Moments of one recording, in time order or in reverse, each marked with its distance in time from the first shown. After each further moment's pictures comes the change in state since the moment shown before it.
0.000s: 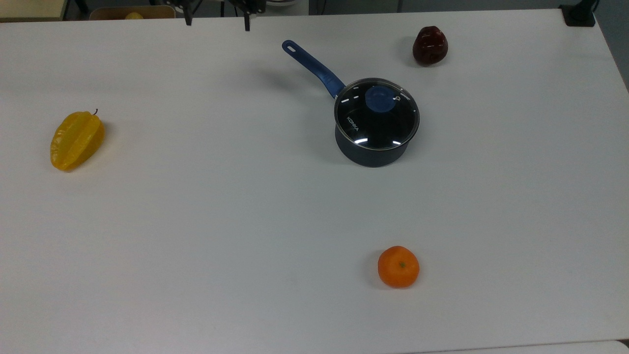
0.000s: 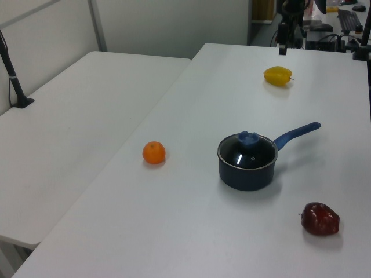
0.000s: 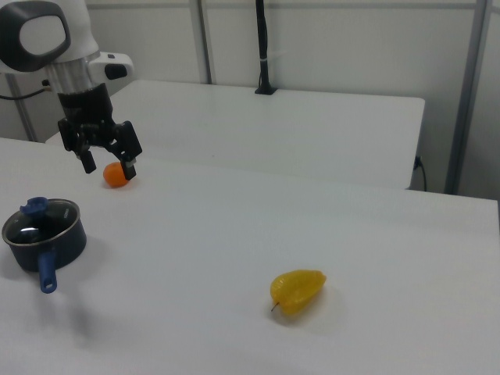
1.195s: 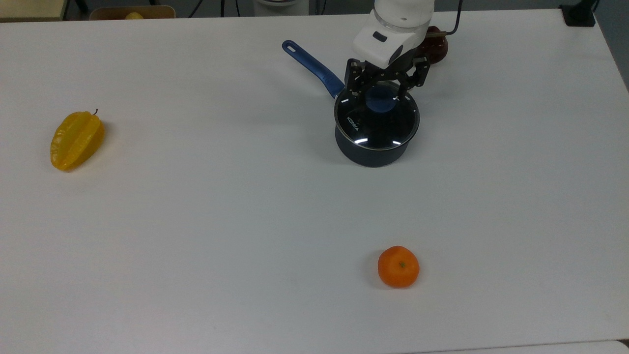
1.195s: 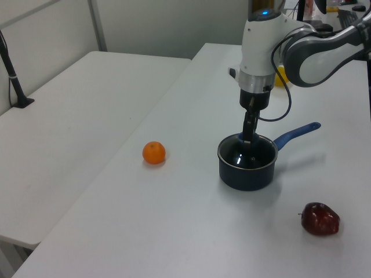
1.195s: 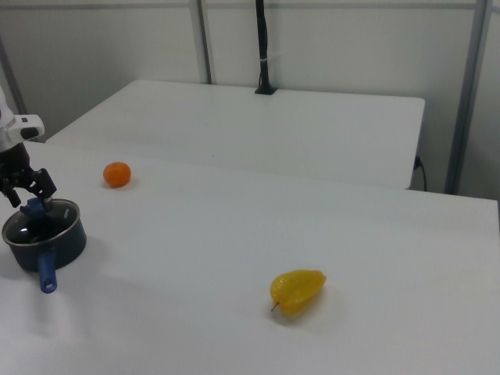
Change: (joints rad) arm 0.445 0.225 0.014 -0.131 0.013 0.412 0.324
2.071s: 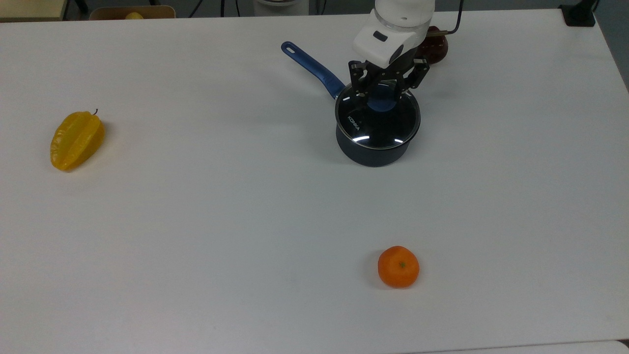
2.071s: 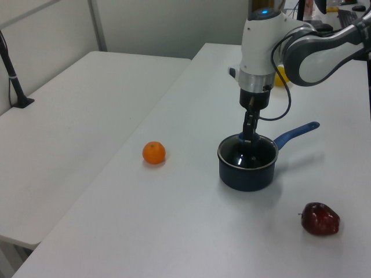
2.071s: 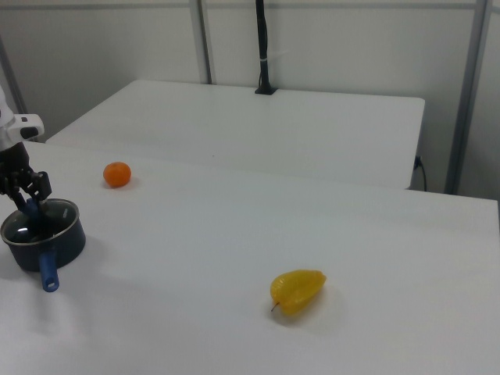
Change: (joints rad) arm 0.001 0.000 0.000 0.005 0.009 -0.006 -0.001
